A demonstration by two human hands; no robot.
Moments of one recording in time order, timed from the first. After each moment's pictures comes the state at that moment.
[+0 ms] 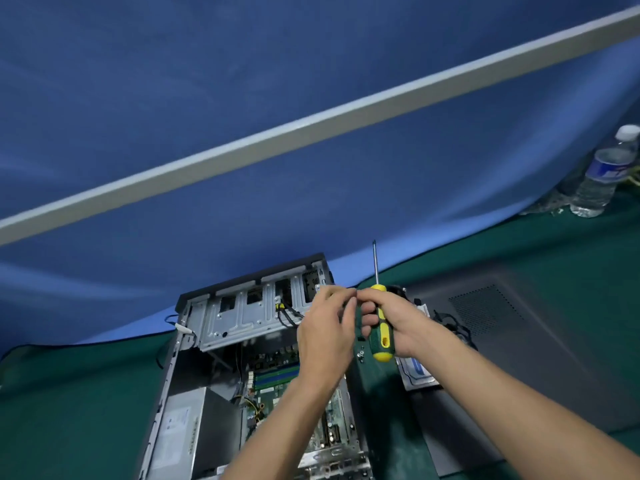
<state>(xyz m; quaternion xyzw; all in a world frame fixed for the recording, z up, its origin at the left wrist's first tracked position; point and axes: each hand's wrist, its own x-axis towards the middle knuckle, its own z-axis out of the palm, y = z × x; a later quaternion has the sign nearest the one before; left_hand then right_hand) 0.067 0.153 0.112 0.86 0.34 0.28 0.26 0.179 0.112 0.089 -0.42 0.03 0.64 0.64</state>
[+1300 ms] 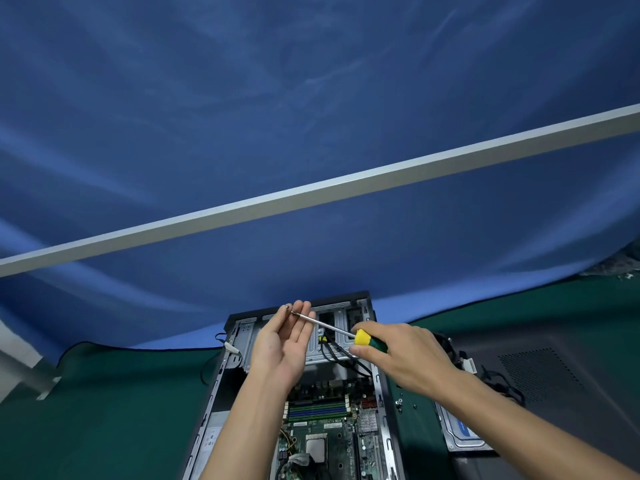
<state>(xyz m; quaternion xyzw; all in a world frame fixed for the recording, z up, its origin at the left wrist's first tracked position) 0.000 0.227 0.180 0.16 0.39 0.45 0.79 0.151 0.122 0.126 -0.73 -0.61 0.11 0.29</state>
